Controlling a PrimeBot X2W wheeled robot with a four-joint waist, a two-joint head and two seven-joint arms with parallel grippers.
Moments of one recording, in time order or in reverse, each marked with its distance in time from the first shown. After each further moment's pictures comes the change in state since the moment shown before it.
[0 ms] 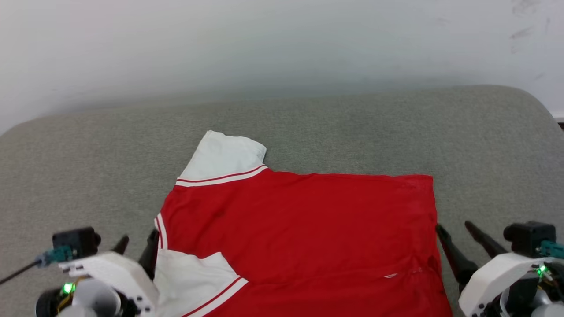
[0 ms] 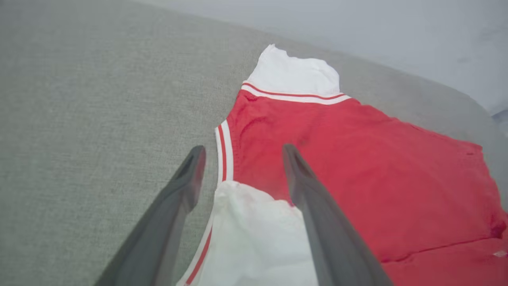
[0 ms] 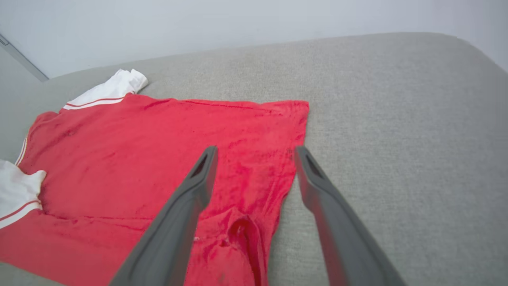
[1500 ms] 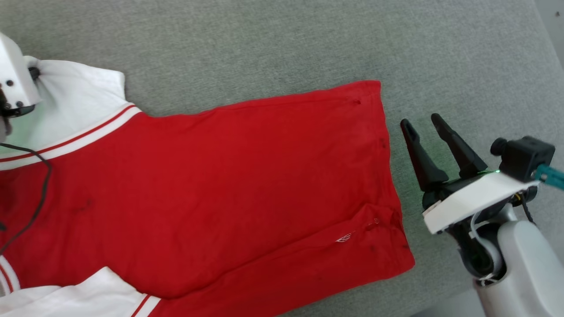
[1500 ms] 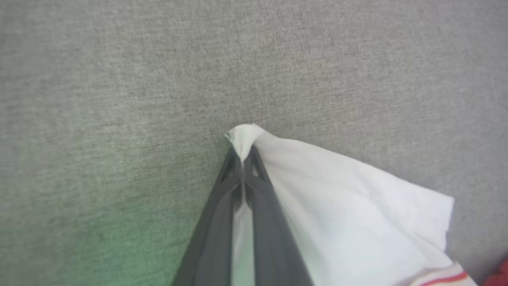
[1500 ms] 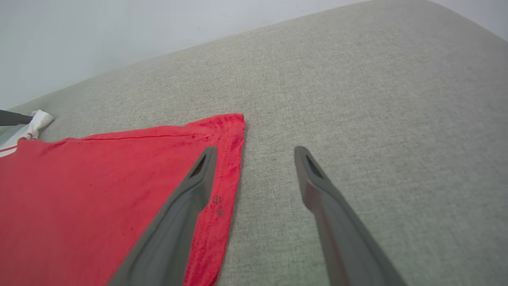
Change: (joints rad) left arm -0.929 0.184 -0.076 0.430 0.004 -0.118 0.751; right arm -0.340 0.078 0.120 0.022 0.070 0.000 -0.240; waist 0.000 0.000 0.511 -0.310
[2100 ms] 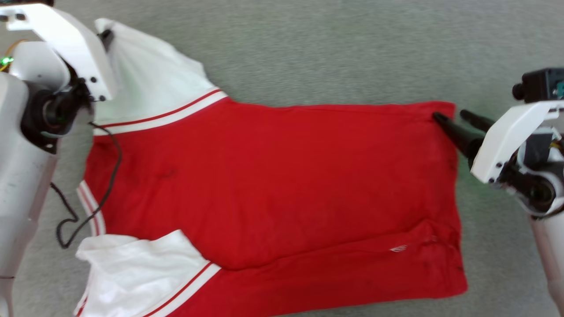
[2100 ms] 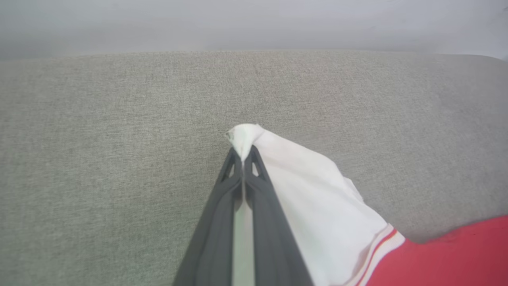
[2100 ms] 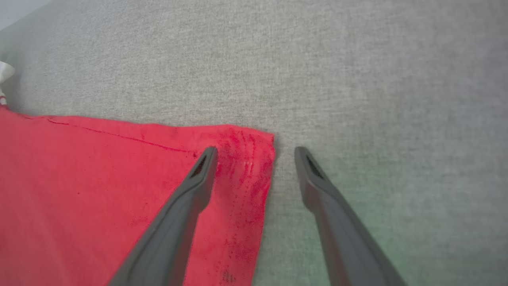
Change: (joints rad) left arm -0.010 -0.182 -0.013 -0.009 0.054 -0.059 -0.320; right arm -0.243 -0.150 -0.048 0.213 0.176 0.000 0.562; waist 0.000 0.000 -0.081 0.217
